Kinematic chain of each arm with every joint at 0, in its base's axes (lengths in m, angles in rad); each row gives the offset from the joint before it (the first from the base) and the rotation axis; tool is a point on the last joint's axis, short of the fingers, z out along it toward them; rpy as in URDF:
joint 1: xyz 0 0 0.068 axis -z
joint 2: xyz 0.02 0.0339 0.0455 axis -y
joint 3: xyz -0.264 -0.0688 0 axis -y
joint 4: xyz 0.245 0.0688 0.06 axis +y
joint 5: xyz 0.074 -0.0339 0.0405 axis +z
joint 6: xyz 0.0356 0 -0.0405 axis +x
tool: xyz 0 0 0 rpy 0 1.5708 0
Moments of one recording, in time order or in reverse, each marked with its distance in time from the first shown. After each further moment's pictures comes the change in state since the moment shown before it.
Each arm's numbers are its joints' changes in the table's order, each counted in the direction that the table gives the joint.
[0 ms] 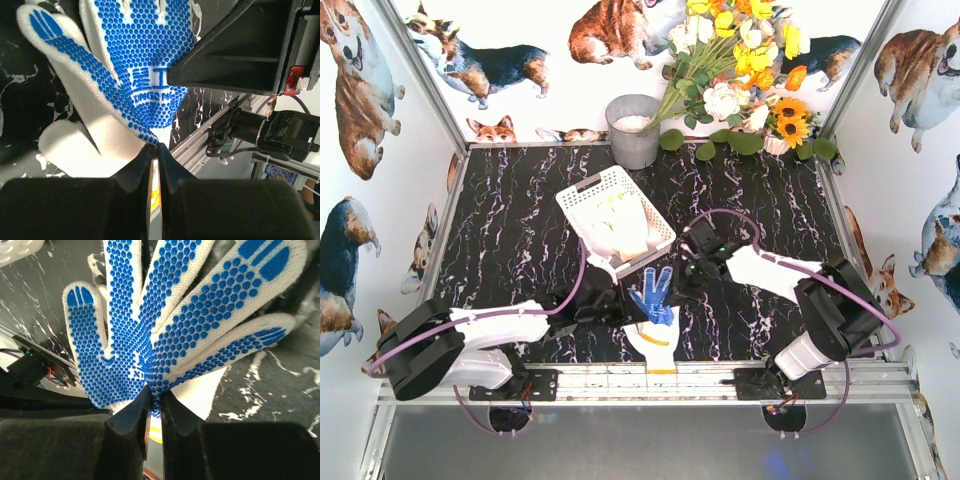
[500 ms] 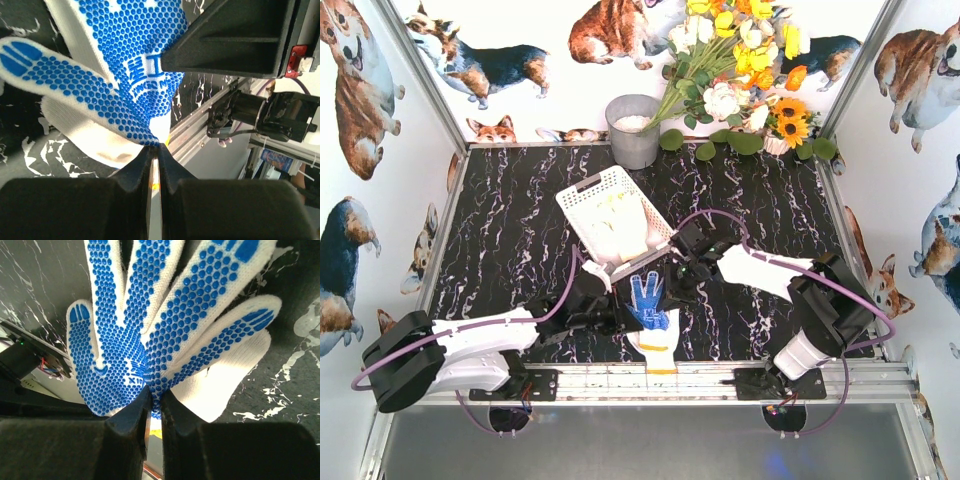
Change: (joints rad) left arm 0.014 0.131 -0.056 0.087 -0.025 -0.031; right arm -0.077 -0.056 0.066 0.027 0.001 -0.005
